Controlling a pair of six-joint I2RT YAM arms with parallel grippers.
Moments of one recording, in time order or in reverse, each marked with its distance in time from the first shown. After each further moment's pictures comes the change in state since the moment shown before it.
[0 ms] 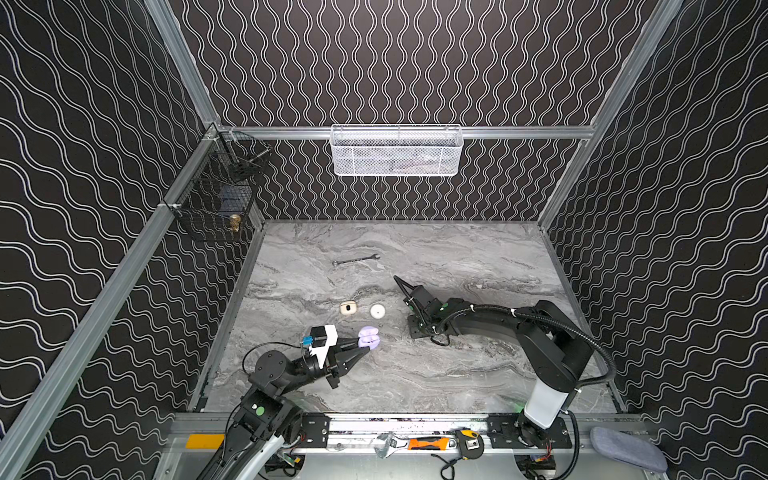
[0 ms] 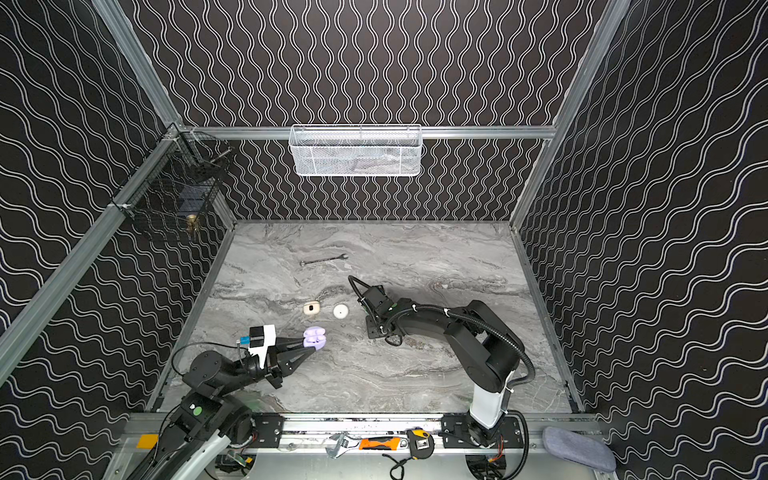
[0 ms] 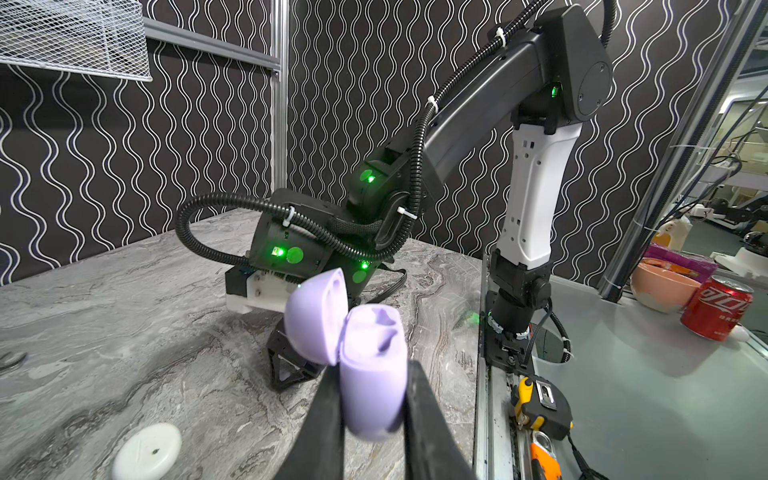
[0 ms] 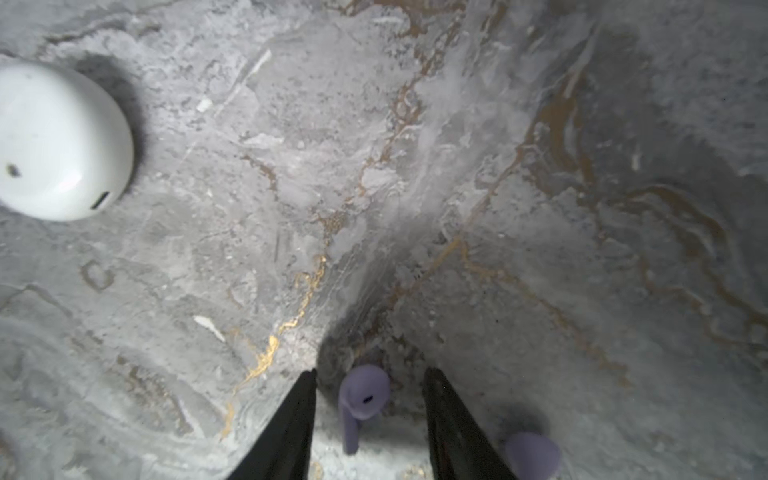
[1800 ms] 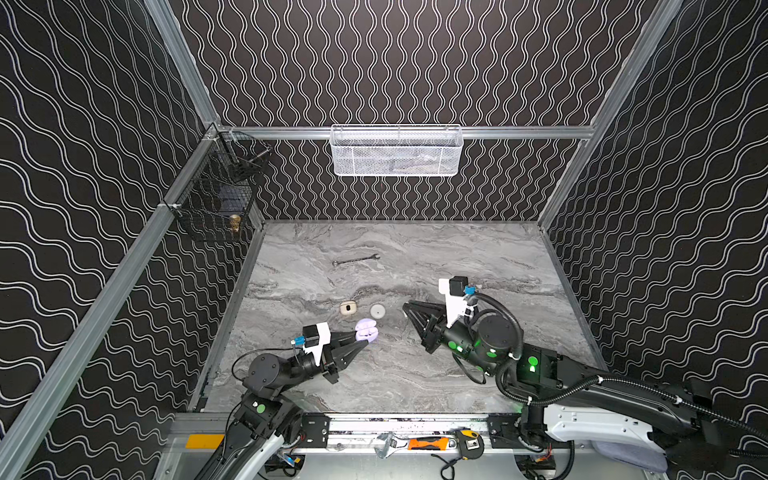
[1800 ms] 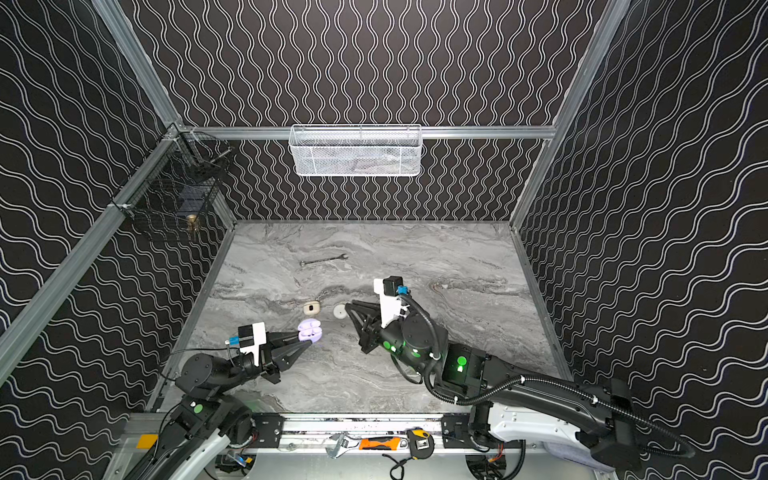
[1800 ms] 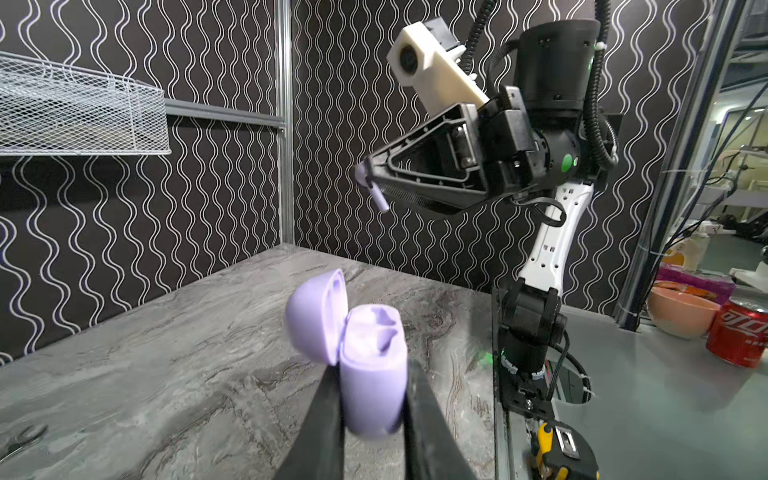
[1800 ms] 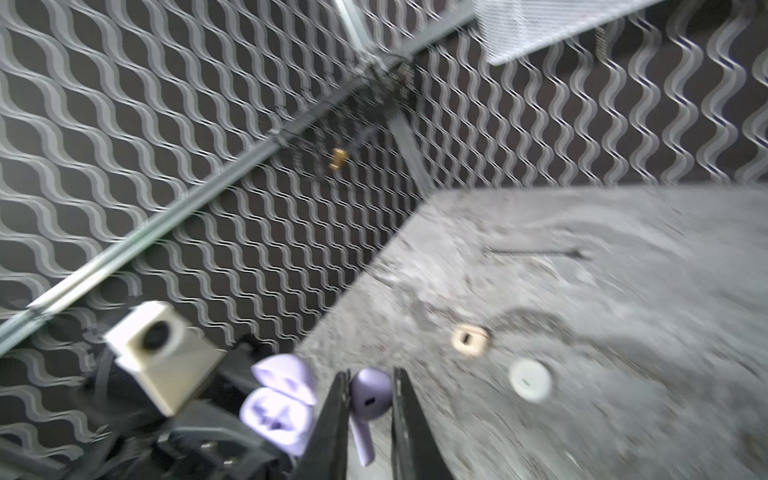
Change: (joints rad) left arm -0.001 0.038 0.013 0.184 -0.017 -0.026; right arm 0.429 -0.832 -0.215 0.534 0.170 -0.072
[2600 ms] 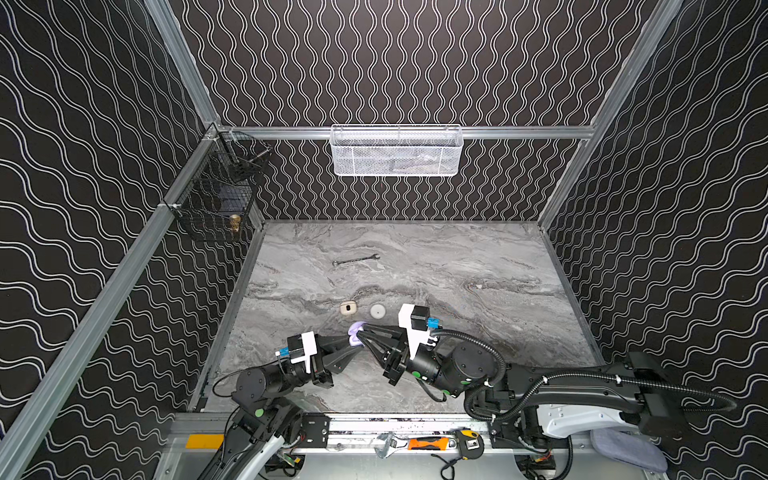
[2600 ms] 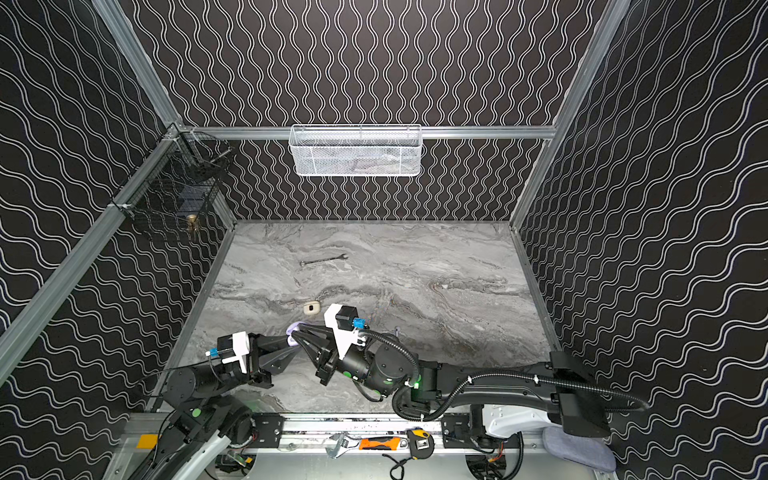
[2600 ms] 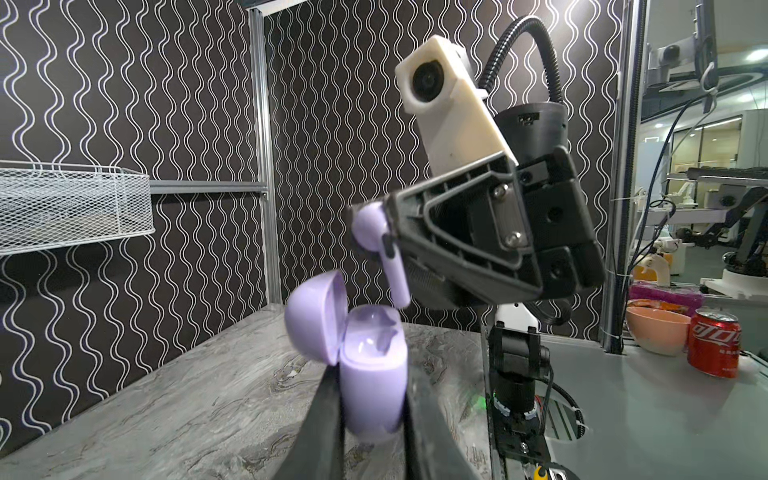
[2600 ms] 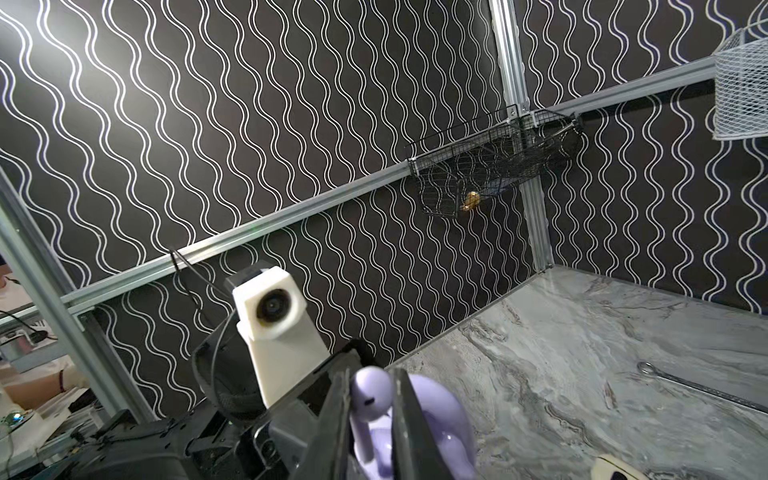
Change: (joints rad) left arm 0.000 -0.061 -0.011 0.154 0.037 -0.056; right arm 0.187 0.278 0.001 0.508 -0.042 -0.236
